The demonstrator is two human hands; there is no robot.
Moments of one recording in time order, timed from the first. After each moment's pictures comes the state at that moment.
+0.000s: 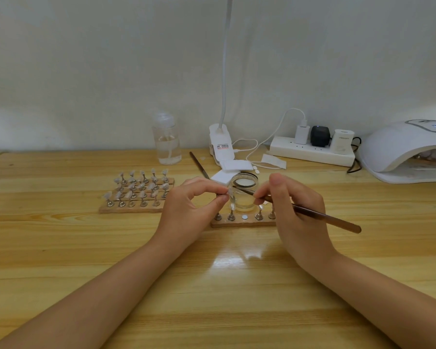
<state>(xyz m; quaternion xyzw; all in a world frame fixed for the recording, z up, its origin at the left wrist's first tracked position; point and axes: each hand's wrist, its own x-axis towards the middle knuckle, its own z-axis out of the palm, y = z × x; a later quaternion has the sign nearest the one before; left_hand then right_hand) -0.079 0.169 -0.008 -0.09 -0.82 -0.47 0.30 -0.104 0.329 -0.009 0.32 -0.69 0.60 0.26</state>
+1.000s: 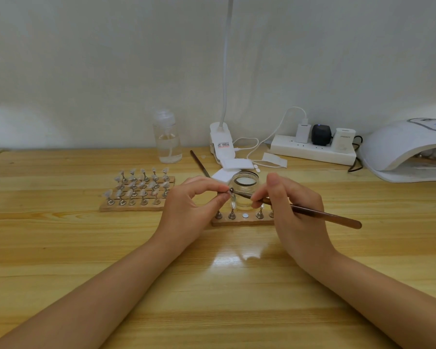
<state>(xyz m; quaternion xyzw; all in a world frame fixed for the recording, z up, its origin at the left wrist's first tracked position) -0.080 0.169 -0.009 -0.09 -0.82 -0.47 0.30 -0.100 0.326 -0.008 0.32 -0.69 0.61 0.24</state>
